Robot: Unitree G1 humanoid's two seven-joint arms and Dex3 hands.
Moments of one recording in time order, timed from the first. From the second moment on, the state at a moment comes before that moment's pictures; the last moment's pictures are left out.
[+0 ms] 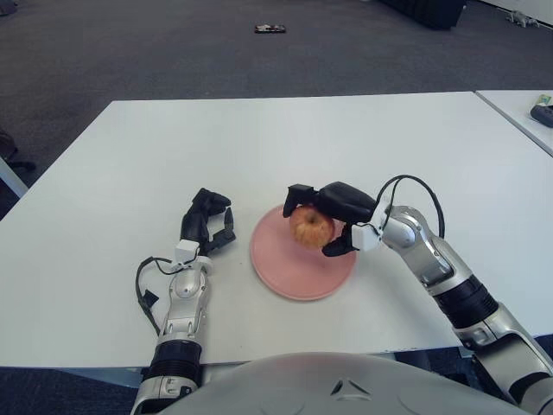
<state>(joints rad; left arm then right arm) 0.09 0.00 0.08 0.31 0.01 -0.17 0.08 -0.27 -0.43 0.46 -0.06 -0.48 -0.36 0.46</state>
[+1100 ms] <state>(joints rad) 0.09 0.00 0.08 0.30 0.01 -0.16 0.09 -0.29 -0.46 0.52 0.10 -0.72 -0.61 0.31</state>
